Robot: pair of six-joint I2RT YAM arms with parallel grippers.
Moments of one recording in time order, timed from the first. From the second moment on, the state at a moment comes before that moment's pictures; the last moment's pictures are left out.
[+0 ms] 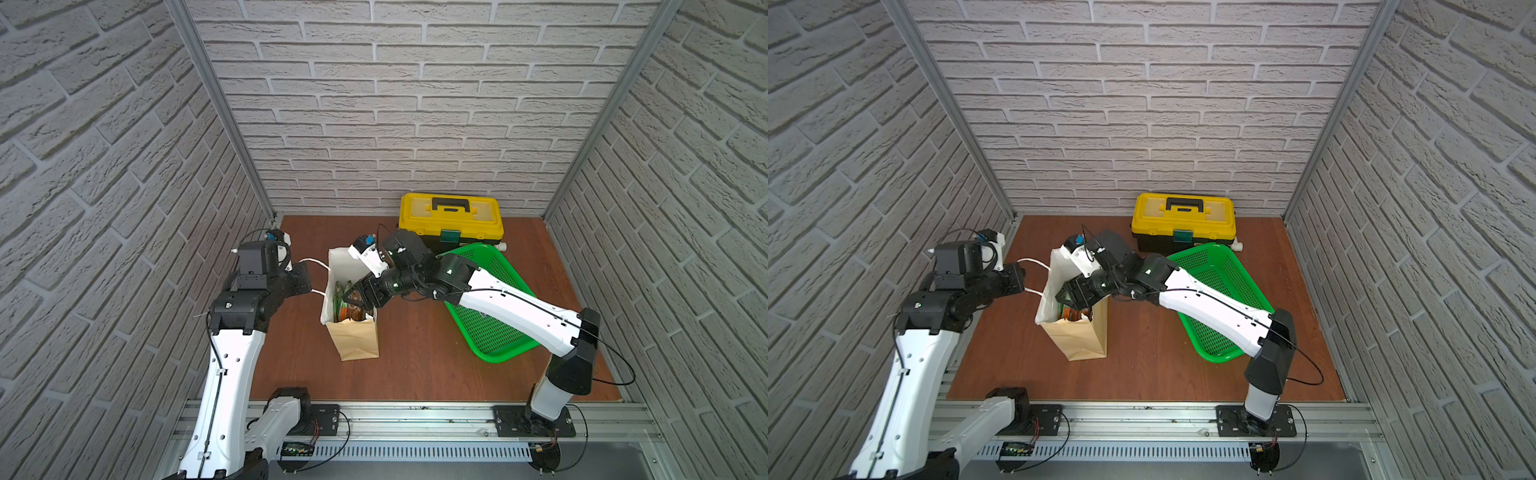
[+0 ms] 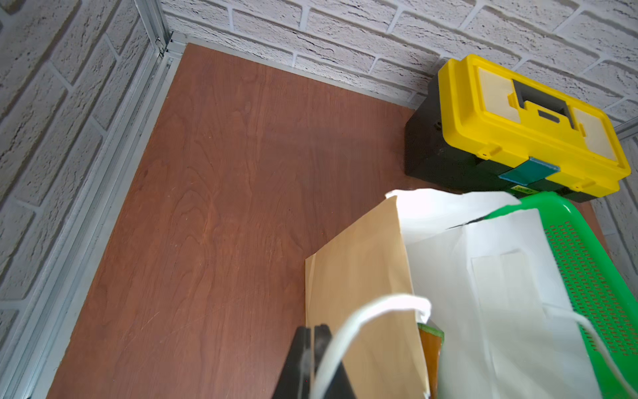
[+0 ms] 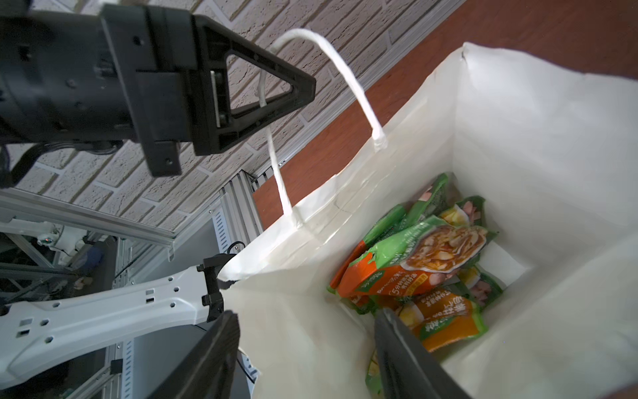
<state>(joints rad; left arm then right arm) 0.09 0.95 1.22 -1.00 0.14 -0.25 0.95 1.72 1.78 -0.68 -0.32 0.38</state>
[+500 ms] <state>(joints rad) 0.09 0.92 1.30 -1.02 0.13 -0.27 0.83 1.30 1.55 -0.77 -0.12 0.33</state>
